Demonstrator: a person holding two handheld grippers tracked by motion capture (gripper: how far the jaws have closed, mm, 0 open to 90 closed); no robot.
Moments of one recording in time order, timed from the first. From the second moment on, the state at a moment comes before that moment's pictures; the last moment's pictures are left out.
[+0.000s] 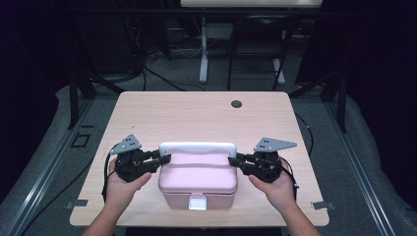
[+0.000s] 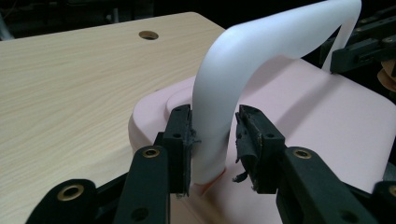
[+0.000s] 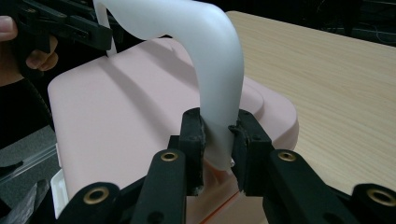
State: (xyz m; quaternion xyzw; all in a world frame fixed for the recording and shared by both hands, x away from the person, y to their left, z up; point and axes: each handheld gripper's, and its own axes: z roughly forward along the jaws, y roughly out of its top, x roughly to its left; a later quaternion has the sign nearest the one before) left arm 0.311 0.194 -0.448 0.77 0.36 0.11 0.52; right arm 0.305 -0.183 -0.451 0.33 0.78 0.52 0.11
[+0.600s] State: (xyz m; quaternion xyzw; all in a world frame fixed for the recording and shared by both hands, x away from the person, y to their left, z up) left arm 0.297 0.209 -0.432 0.76 0.35 0.13 0.53; right arm 0.307 -0.185 -0.445 0.34 0.77 0.53 0.10
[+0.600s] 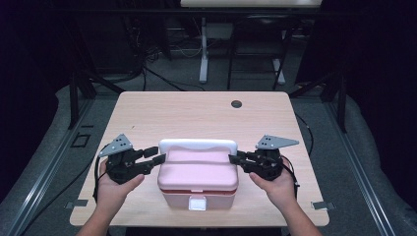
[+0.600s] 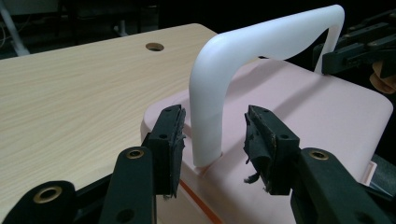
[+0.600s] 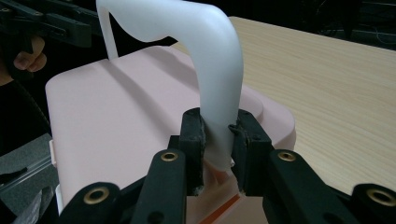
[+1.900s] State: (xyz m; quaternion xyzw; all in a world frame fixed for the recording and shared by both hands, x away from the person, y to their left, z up) left arm 0.269 0.216 -0.465 0.79 0.34 0.08 0.50; right arm 0.311 -0.185 -0.430 0.34 0.77 0.53 0.11
